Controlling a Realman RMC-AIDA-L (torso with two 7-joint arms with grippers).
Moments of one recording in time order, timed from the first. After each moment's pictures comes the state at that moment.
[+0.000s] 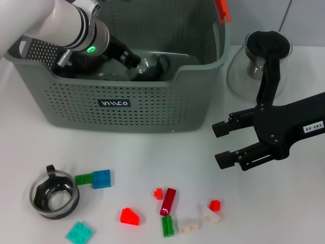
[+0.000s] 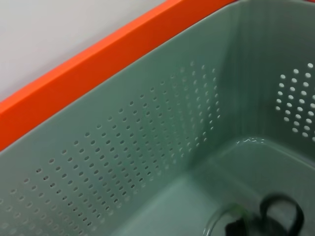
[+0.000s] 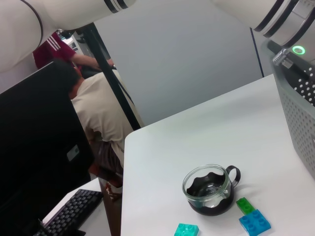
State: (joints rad) left arm -0.92 -2.17 -2.09 -0.85 -0.30 0.88 -2.35; right arm 0.69 2.01 -0.92 -0.88 -2.01 -1.88 1.80
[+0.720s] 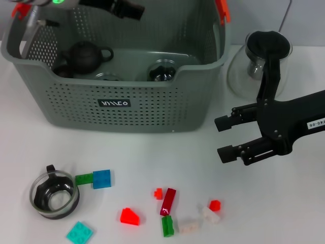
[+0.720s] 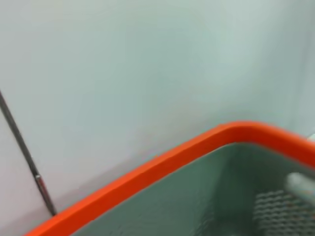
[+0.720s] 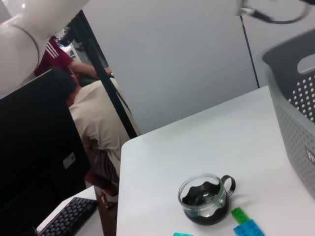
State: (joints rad) left arm -0.77 -2.17 -2.12 -1.37 -0.50 1.17 -2.40; right arm 0.69 2.01 -0.90 -0.88 -2.00 -1.88 1.78
